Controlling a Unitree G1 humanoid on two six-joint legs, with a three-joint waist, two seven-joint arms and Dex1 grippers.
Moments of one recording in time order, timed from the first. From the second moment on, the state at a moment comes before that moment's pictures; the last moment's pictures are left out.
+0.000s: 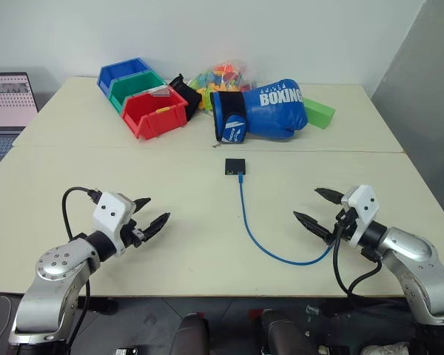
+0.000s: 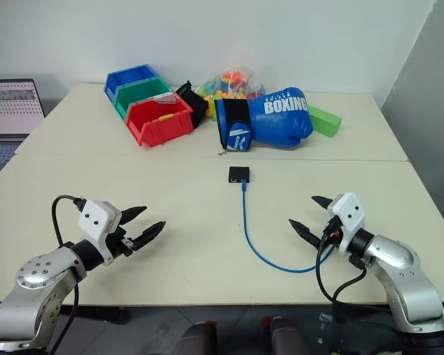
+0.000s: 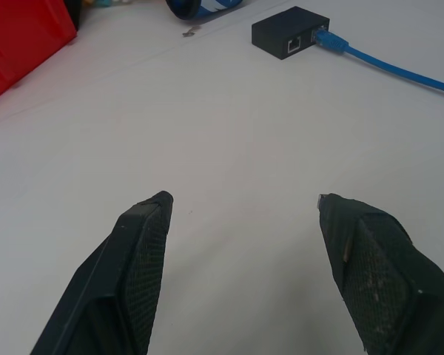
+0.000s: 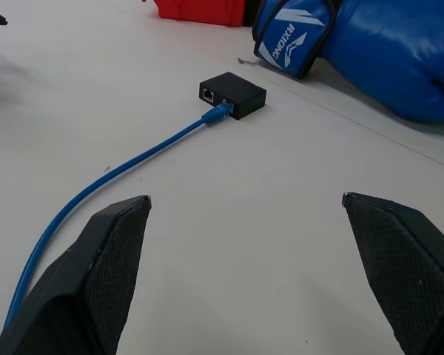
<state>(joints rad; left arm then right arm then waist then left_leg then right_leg) 0.06 0.64 0.24 -0.31 -0.36 0.38 -0.67 -0.06 -0.59 -0.07 -0.38 0.37 0.36 0.68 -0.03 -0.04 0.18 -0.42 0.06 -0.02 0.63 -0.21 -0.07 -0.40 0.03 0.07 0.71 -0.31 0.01</state>
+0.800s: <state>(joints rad) 0.04 0.65 0.23 -0.30 -0.39 0.32 -0.80 -0.28 -0.25 0.18 -0.21 0.21 0.46 0.43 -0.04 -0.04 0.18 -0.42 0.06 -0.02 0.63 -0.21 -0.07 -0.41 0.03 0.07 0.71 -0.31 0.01</state>
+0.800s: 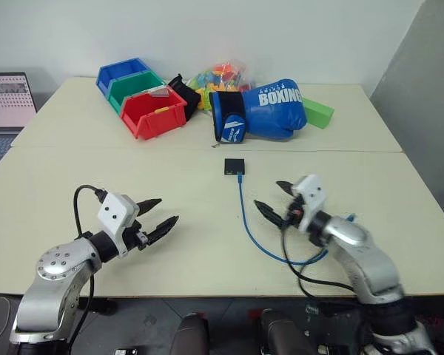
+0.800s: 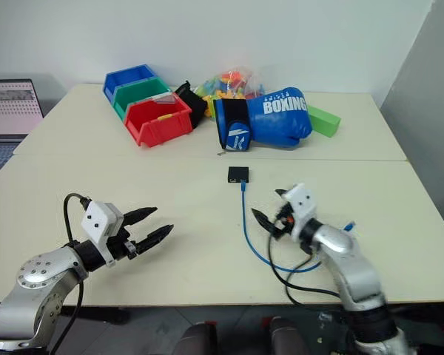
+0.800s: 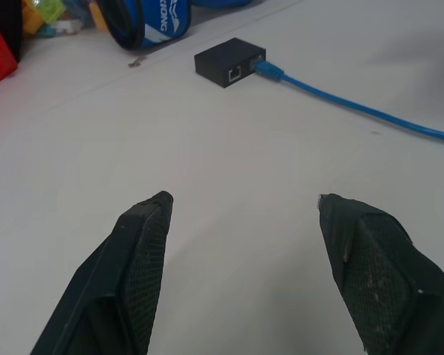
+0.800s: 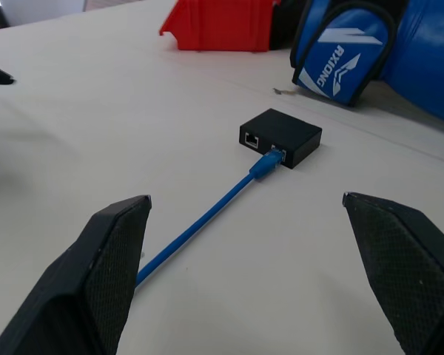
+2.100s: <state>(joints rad) -0.06 0.66 0.16 -0.22 -0.37 0.31 -0.85 -0.62 0.02 0.22 0.40 -0.03 0.36 0.07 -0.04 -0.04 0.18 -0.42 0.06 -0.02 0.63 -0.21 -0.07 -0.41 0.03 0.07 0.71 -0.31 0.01</state>
